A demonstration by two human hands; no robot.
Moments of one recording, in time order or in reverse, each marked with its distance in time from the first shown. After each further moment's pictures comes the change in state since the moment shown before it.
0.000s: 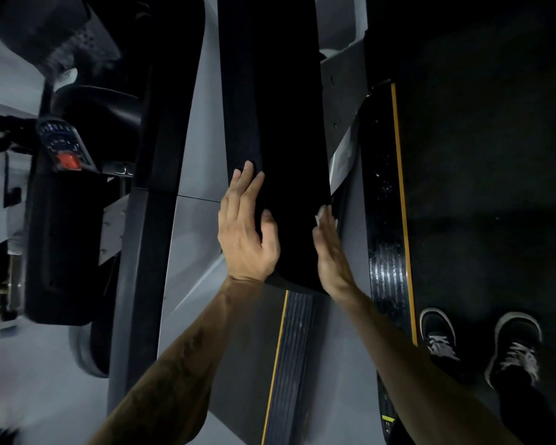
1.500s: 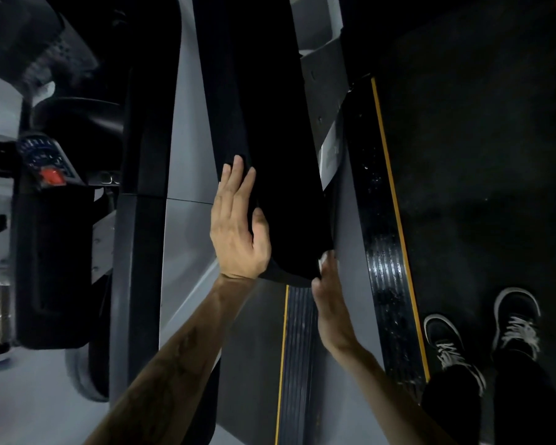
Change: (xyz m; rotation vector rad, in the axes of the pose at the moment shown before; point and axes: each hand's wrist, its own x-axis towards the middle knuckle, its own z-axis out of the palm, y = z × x) left_hand -0.010 -0.016 0.001 -0.066 -0.029 0.115; right_hand -0.101 0.040 0.030 0.077 0.072 0.039
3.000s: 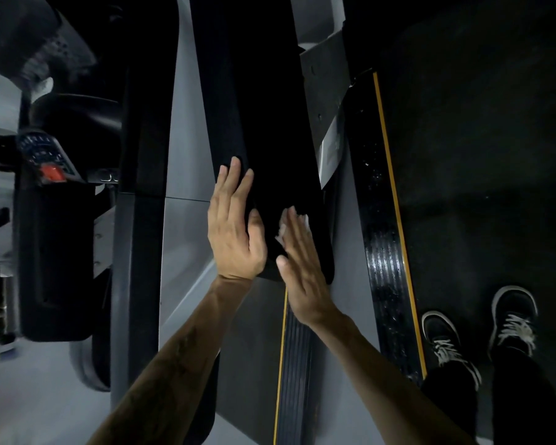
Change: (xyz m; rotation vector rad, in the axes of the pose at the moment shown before) left_hand 0.002 0.004 -0.001 0.044 -0.007 -0.010; right_hand 0.043 -0.059 0.016 -0.268 0.021 -0.520
